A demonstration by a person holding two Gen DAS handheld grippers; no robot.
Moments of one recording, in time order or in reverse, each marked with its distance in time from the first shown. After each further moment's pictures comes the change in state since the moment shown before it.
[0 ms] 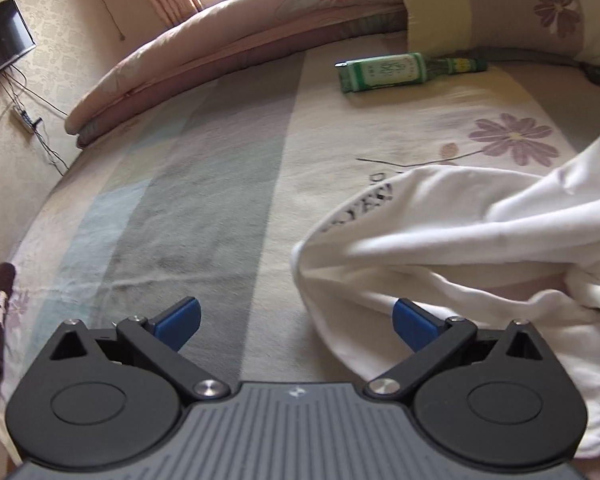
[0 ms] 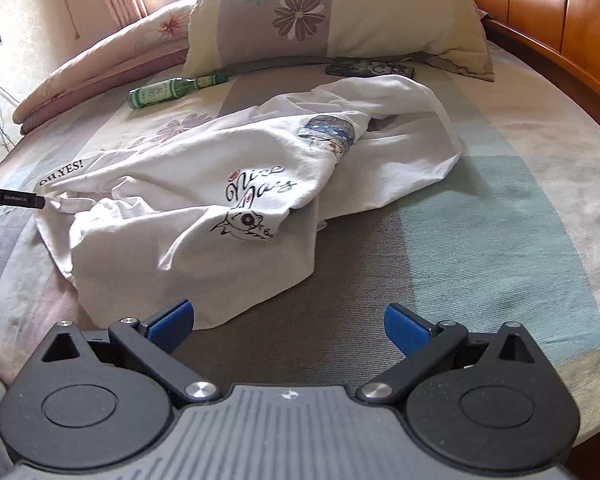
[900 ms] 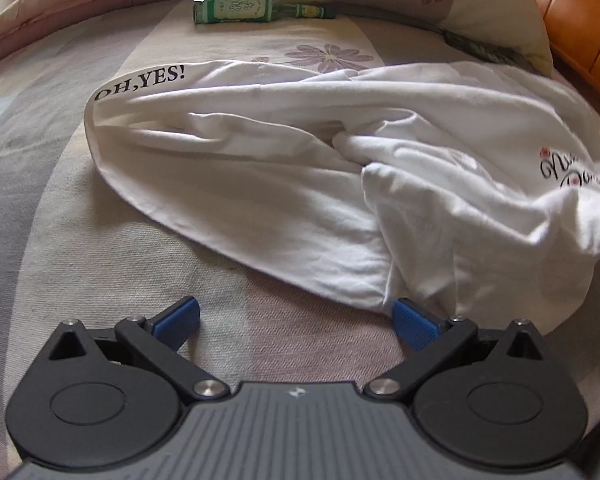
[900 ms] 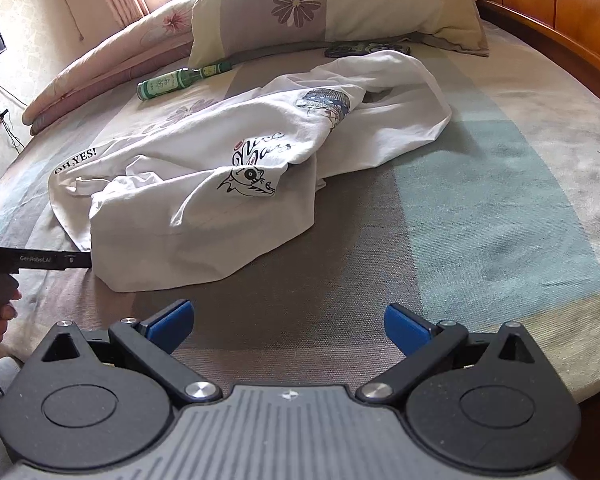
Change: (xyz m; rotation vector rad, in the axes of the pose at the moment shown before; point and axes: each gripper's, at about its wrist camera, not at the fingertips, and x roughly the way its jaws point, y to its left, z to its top) left arm -0.030 -0.069 -0.091 -0.026 0.097 -0.333; right arm -0.013 -0.013 -0.028 0.043 0.027 0.045
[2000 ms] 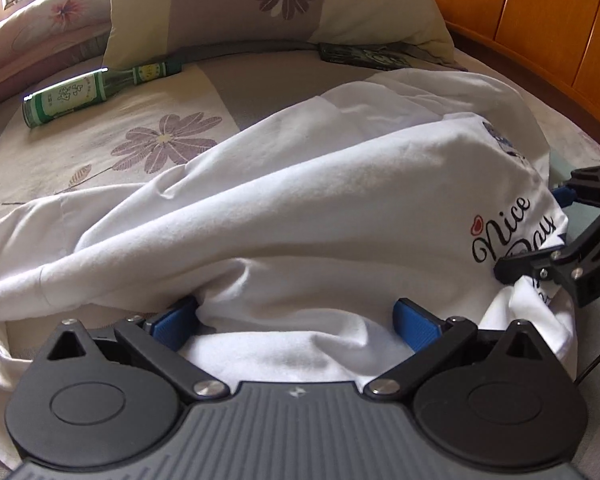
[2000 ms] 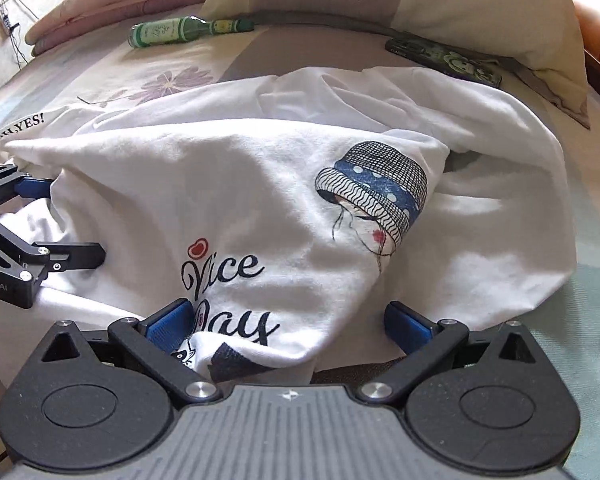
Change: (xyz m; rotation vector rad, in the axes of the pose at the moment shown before) left arm 0.069 -0.077 0.087 0.254 -0.092 -0.247; right arm 0.149 0.017 0.122 -0.244 0.139 -0.031
